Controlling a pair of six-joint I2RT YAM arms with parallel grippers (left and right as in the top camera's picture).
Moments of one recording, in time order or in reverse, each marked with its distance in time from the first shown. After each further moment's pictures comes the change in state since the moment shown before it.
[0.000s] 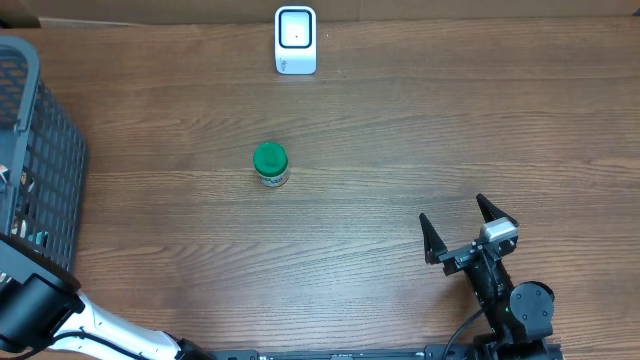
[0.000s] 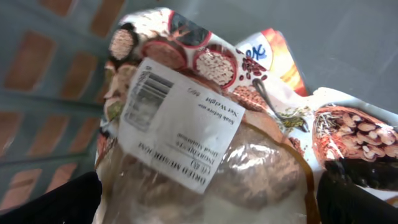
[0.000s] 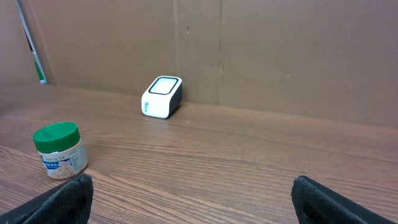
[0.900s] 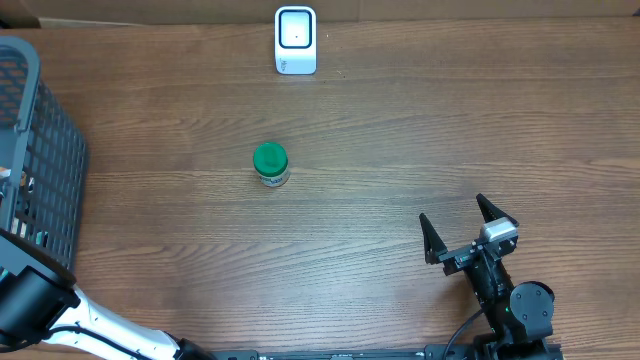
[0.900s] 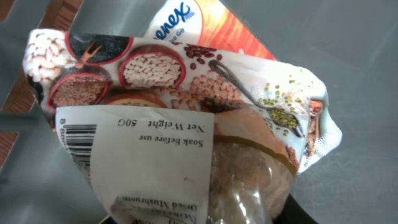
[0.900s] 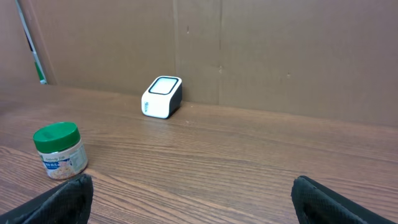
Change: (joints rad) left arm 0.000 0.057 -0.032 0.049 0.081 -0.006; right arm 0.000 0.000 0.000 0.001 0.000 0.000
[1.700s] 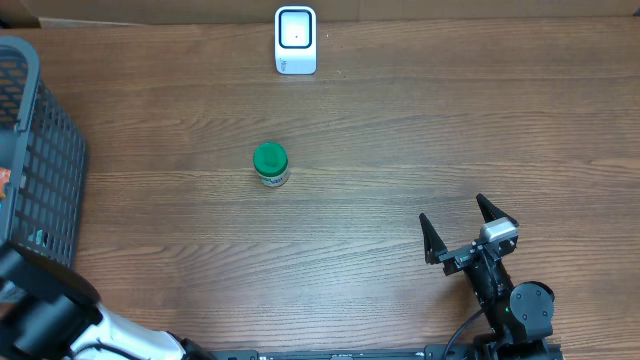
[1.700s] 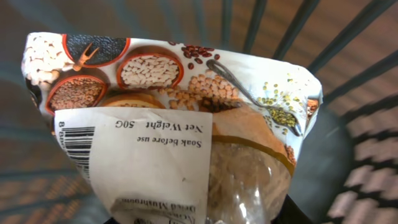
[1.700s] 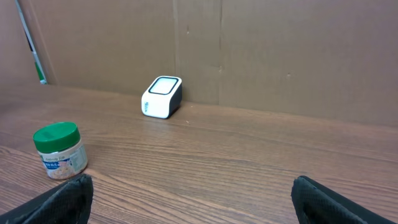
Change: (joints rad) left arm -0.074 -0.195 0.278 -0.276 -0.007 -0.193; right arm 0.000 0.000 0.000 0.000 0.000 0.000
